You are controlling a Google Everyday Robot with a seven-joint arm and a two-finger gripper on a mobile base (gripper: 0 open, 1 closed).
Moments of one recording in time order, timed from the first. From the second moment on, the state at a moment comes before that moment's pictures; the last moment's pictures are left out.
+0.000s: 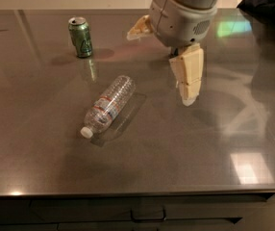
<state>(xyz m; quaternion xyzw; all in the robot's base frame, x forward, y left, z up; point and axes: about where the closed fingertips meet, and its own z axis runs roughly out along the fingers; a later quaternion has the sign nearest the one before) 0.477 -0.047 0.976 -0.88 0.46 -0.02 0.14</state>
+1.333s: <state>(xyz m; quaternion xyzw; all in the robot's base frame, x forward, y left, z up) 0.514 0.013 0.903 -0.93 0.36 -0.03 0.07</state>
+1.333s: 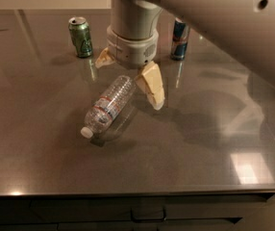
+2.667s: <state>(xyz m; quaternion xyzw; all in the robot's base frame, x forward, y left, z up) 0.494 0.049 0.853 -0.96 0.29 0.01 0.04</state>
